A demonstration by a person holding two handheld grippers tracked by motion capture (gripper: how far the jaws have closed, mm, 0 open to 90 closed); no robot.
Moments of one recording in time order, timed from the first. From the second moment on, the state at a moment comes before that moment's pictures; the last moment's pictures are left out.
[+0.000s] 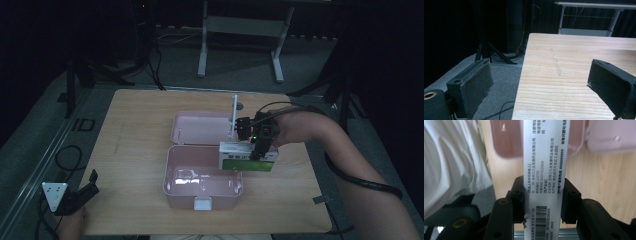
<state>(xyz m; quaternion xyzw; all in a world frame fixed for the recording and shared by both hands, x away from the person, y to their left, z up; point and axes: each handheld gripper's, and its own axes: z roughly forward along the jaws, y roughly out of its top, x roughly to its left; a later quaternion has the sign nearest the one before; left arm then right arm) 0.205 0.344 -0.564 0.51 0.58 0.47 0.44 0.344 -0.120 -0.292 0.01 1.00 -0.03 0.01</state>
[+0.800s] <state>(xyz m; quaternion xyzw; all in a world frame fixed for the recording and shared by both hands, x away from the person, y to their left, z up) 0.205 0.345 -0.564 0.50 0.58 0.47 0.44 0.330 -0.036 -0.328 -0.05 1.00 -0.03 -0.02</state>
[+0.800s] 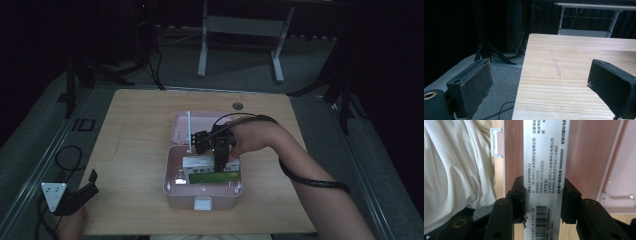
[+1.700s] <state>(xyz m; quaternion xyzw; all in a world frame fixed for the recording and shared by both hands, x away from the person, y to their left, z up) 0.205 0.345 -0.564 0.51 0.58 0.46 0.44 0.326 -0.033 -0.425 -0.04 1.00 -0.05 -0.05</state>
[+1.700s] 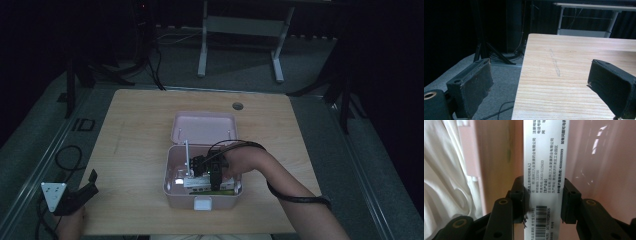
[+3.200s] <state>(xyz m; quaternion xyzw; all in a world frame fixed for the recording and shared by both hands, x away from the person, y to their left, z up) 0.206 0.345 -0.564 0.51 0.58 0.46 0.44 0.332 -0.083 -0.384 0.00 1.00 0.04 -0.02</state>
